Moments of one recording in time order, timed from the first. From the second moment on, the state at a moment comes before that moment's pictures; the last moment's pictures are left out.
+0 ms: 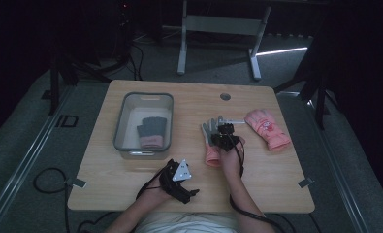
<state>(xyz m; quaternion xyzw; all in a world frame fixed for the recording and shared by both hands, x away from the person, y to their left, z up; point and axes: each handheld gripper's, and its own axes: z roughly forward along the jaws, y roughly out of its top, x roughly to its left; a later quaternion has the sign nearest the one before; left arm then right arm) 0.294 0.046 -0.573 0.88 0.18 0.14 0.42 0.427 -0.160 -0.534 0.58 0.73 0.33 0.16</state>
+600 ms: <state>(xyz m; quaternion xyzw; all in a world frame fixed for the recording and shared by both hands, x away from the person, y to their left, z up) 0.293 0.045 -0.573 0.88 0.18 0.14 0.42 0.421 -0.261 -0.469 0.49 0.74 0.40 0.23</state>
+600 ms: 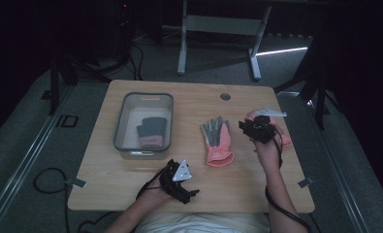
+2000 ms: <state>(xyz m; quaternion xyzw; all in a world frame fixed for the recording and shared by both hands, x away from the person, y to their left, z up) 0.294 0.045 -0.574 0.88 0.18 0.14 0.41 0.497 -0.376 -0.527 0.50 0.80 0.27 0.21</state>
